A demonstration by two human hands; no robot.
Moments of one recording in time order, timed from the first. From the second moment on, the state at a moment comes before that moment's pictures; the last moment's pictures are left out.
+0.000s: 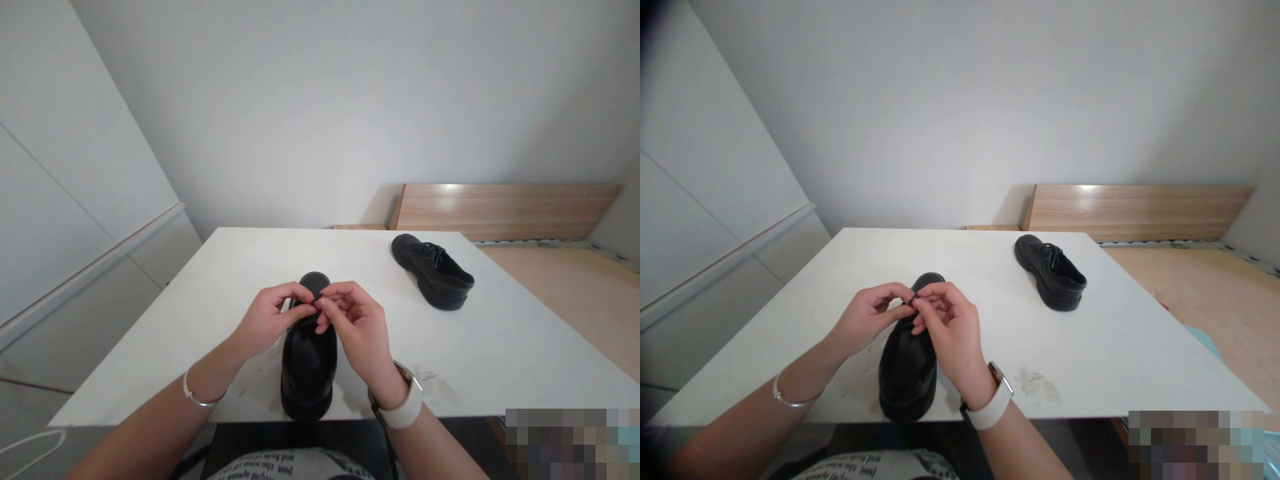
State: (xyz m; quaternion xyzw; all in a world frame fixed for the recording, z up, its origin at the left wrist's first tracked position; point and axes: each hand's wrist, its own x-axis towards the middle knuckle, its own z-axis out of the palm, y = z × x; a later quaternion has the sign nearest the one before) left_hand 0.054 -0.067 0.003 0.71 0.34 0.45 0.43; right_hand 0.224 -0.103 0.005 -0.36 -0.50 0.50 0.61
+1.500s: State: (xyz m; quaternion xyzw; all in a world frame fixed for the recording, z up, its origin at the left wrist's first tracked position) left_hand 0.054 -0.078 0.020 0.80 0.34 0.36 0.34; right_hand 0.260 -0.118 0.005 -0.34 -0.84 0.12 0.41
